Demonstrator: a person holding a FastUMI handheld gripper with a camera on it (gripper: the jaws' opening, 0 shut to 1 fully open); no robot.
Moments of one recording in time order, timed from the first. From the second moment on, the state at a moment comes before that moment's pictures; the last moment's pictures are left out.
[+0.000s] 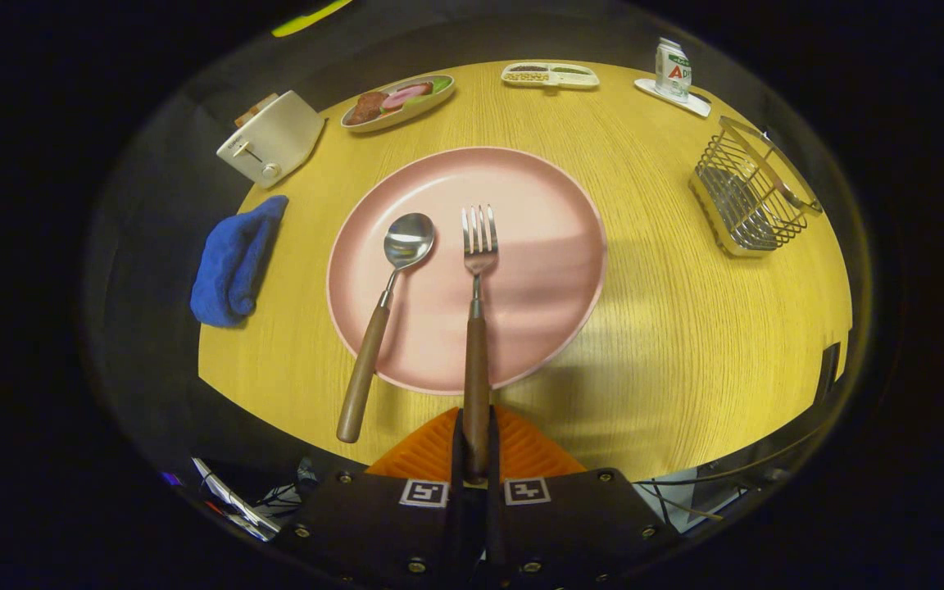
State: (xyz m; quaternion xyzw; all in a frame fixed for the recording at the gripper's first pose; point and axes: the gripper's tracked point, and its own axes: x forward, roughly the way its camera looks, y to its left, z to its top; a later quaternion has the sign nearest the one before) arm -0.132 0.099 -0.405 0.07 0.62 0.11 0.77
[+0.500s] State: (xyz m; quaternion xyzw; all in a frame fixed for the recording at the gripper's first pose) arm -0.107 0.100 -0.380 0.12 0.58 0.11 0.80
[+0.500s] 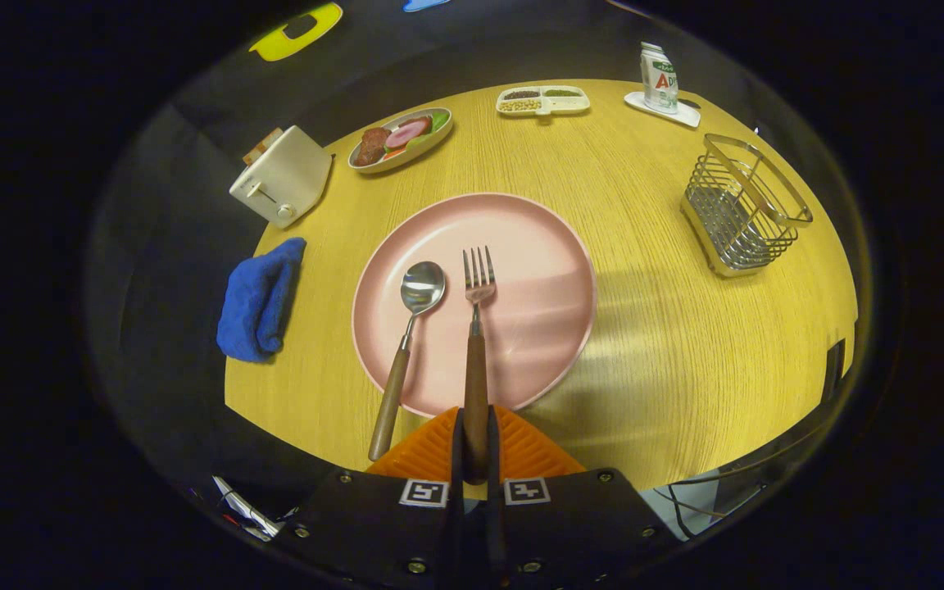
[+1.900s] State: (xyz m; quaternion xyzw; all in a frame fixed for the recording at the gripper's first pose) arm -0.064 -0.065 -0.277 0.20 0.41 -0.05 0.89
